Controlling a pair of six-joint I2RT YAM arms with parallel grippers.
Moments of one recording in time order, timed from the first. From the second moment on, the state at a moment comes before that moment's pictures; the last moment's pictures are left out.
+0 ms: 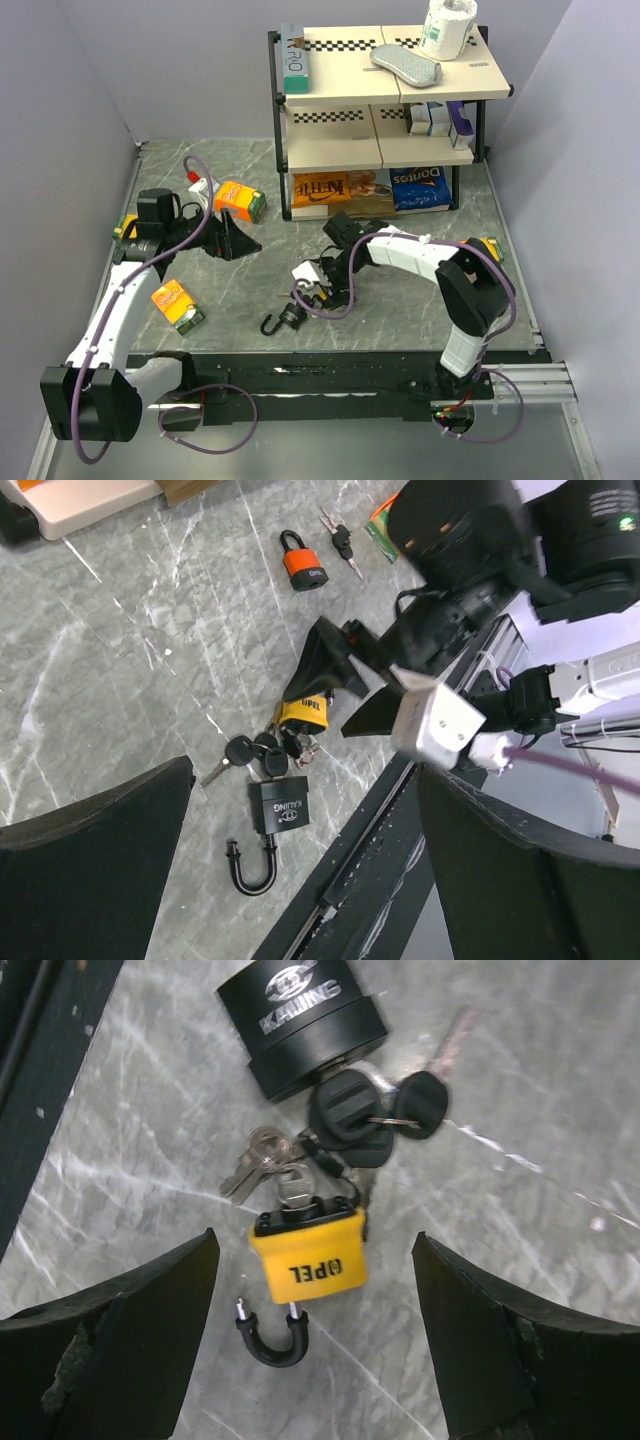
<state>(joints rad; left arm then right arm) -0.05 1.07 0.90 -0.43 0.94 -0.18 0.71 1.73 1.13 -0.69 -0.68 -1.25</state>
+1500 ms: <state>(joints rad) -0.01 1.00 0.78 0.09 0.94 -0.60 0.48 1.53 1.32 -0.30 -0.73 0.06</state>
